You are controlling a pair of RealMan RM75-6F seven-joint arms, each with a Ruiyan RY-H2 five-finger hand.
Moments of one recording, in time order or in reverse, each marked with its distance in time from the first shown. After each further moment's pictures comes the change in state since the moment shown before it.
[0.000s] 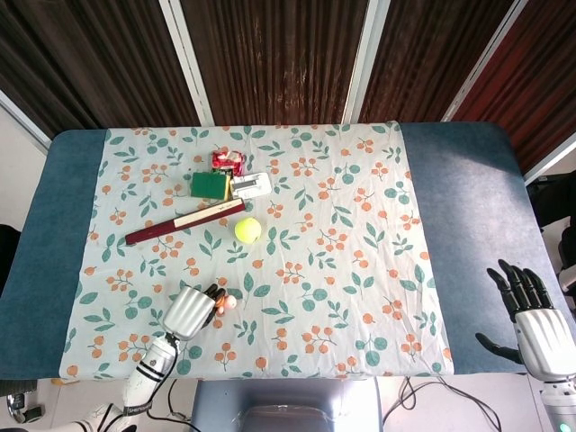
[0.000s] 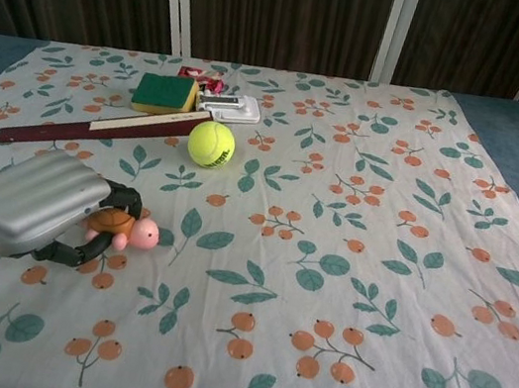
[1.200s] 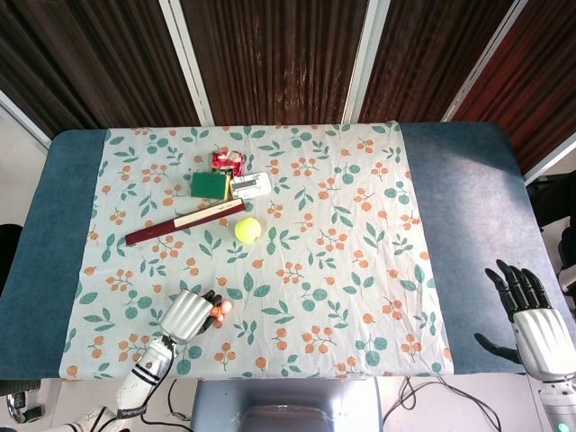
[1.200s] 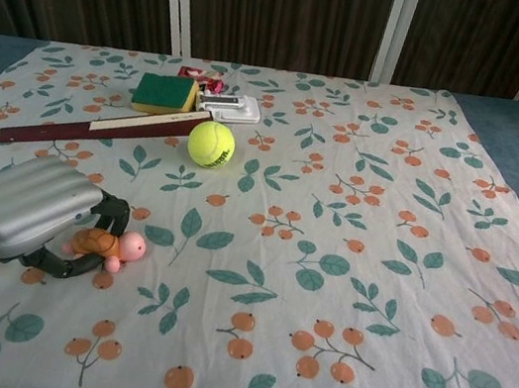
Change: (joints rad) left arm -0.003 0.057 0.028 -0.081 -0.026 -0.024 0.026; right arm 0.001 -0.001 0.000 -0.002 -0.002 -0.005 -0.008
